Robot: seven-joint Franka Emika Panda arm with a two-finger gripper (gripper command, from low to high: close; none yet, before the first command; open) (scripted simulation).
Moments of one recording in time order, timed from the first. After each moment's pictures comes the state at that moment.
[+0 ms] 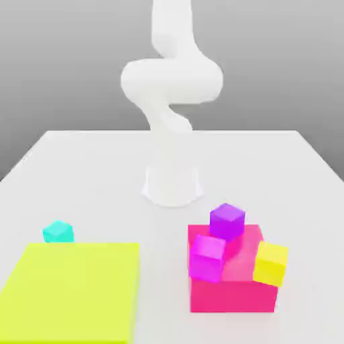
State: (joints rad) arm -0.07 -0.75 0.02 -2.34 -0.02 2.34 0.89
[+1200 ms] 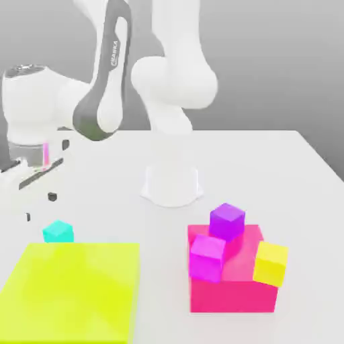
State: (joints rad) arm -0.82 -0.02 -0.06 -2.86 -0.05 2.86 2.01
